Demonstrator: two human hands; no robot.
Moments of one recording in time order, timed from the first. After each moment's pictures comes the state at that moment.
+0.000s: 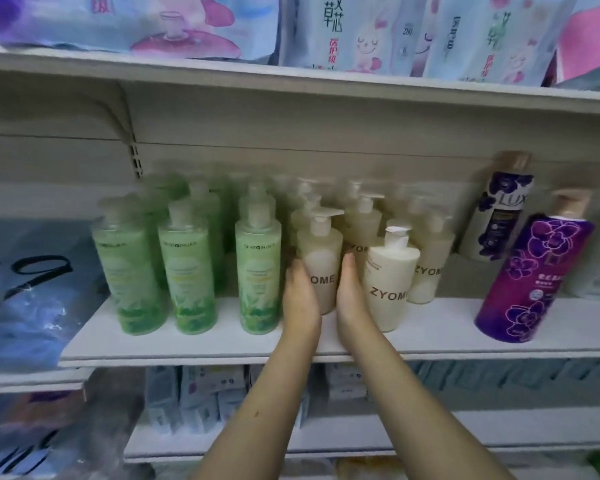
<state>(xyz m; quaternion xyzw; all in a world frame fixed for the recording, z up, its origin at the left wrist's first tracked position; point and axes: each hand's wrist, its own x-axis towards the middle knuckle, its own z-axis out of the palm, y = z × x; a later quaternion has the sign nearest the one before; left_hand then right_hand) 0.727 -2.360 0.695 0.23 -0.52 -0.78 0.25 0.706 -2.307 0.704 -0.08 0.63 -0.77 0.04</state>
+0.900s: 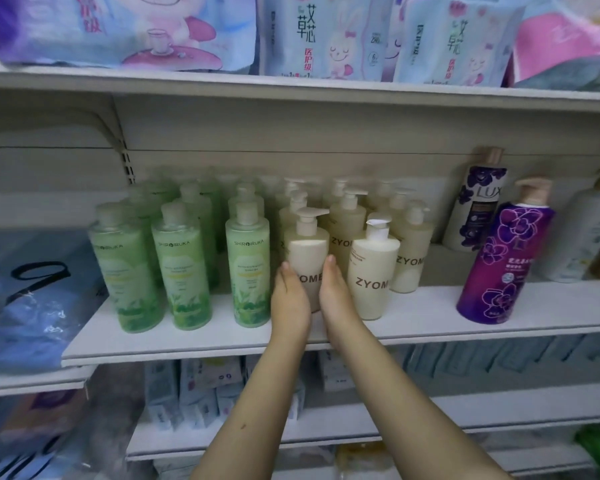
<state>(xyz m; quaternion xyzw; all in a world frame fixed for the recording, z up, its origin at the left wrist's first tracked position) 0.748 -2.357 0.690 0.21 -0.64 -0.69 0.26 0.718 -2.304 0.693 -0.07 0.71 -0.70 0.06</state>
